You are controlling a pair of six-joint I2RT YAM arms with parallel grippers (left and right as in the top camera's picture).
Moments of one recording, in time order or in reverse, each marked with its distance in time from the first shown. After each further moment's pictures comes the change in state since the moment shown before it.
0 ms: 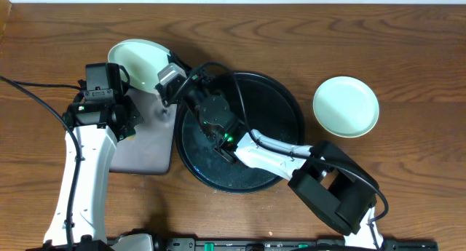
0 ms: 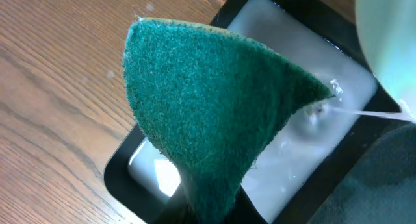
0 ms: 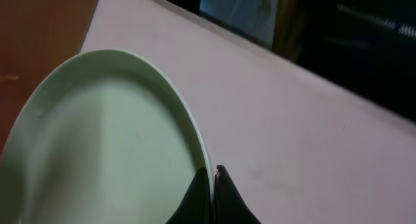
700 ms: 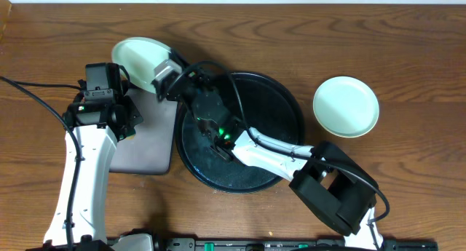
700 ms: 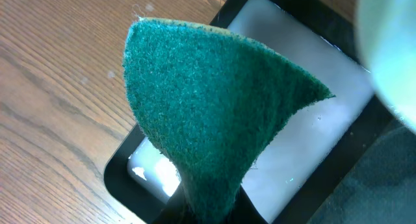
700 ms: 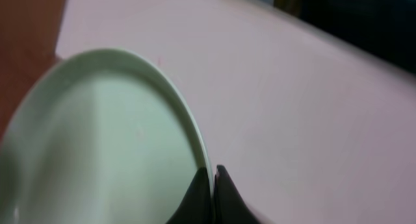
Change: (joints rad) left arm 0.000 0.000 0.000 0.000 0.000 0.000; right arm 0.003 0.000 0.049 -0.177 0.101 0.074
